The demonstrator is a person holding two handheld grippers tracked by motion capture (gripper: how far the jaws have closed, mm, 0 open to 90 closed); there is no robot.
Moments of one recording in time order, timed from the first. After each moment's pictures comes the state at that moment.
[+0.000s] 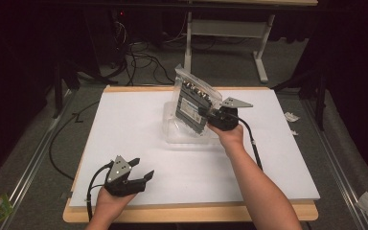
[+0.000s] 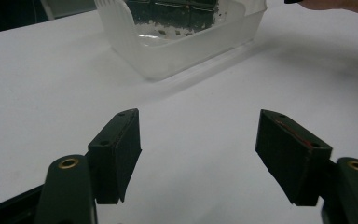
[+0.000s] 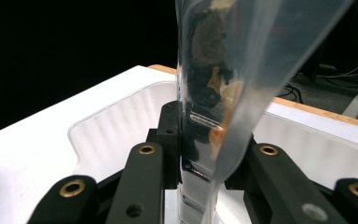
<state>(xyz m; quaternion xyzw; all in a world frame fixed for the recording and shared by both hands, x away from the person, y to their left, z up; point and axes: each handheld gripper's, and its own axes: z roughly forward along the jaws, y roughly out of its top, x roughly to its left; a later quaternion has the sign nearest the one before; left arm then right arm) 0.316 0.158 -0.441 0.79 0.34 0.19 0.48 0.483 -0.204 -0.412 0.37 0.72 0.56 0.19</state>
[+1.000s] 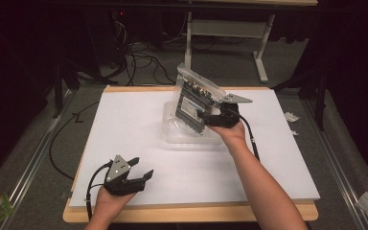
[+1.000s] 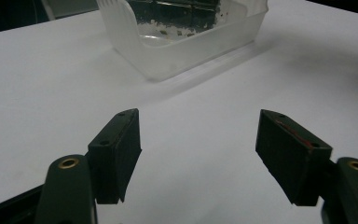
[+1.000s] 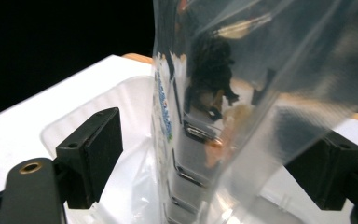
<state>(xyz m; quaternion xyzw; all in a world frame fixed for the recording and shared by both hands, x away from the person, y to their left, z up) 0.317 0.160 -0.441 0.78 0.34 0.19 0.48 0.486 -0.203 -0.399 0.42 0.72 0.51 0.21</state>
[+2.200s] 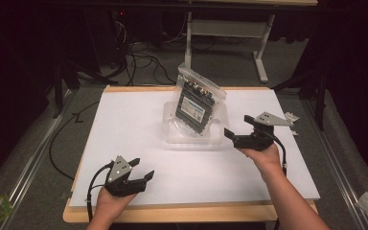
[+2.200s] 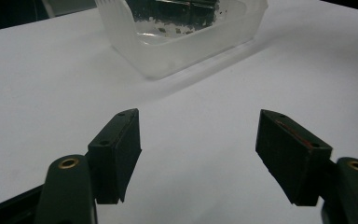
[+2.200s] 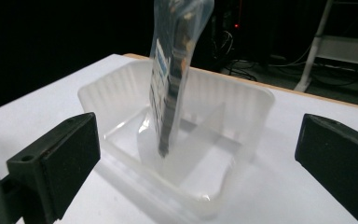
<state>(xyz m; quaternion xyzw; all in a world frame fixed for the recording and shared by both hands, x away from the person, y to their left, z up) 0.316 0.156 -0.442 0.79 0.34 0.19 0.48 0.390 -0.274 -0.383 0.42 0.71 0.52 0.24</state>
